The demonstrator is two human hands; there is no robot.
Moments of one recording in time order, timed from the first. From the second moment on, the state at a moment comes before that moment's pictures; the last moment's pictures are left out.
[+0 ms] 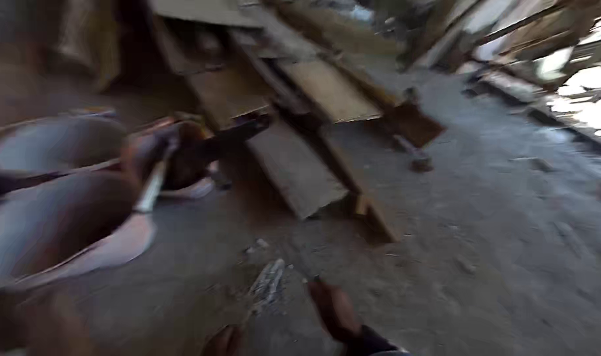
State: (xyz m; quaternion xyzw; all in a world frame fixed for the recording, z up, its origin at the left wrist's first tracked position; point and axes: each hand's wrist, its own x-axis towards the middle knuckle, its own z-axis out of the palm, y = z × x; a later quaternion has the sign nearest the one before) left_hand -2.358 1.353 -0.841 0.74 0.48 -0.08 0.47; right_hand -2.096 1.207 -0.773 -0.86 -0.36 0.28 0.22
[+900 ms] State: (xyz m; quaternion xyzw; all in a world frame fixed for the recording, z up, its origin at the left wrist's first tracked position) left_hand -2.348 1.305 -0.870 0.64 0.57 -0.02 0.51; right_hand -2.108 1.235 -0.791 -0.75 -0.38 0.30 0.45
